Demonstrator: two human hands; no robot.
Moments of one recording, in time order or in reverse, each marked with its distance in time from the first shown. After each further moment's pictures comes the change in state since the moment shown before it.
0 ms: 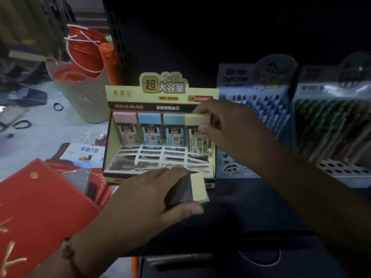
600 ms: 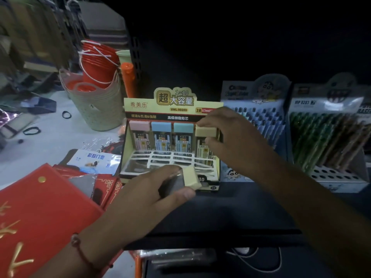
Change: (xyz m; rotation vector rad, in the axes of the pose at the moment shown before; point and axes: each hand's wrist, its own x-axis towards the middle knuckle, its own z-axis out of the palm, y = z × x) left_hand -0.019 -0.010 -0.007 -0.263 0.097 -0.116; right_hand -0.014 -0.025 -0.008 -0.069 0.010 0.000
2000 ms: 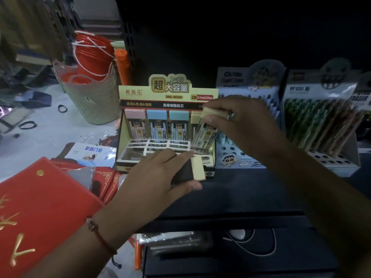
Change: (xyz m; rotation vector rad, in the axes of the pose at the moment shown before) left_hand 0.012 0.005 0.018 0.395 0.074 0.221; right_hand -0.012 0.009 -0.014 0.174 0.138 0.007
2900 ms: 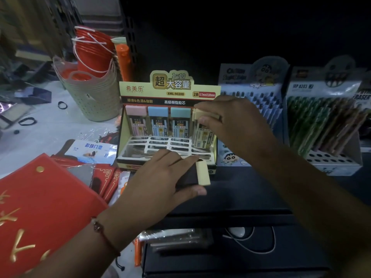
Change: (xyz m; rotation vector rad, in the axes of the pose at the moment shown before) left_hand -0.004 0.006 0.006 -0.037 0.020 0.048; right_hand 0.006 -0.007 0.015 -0.232 -0.057 -0.101
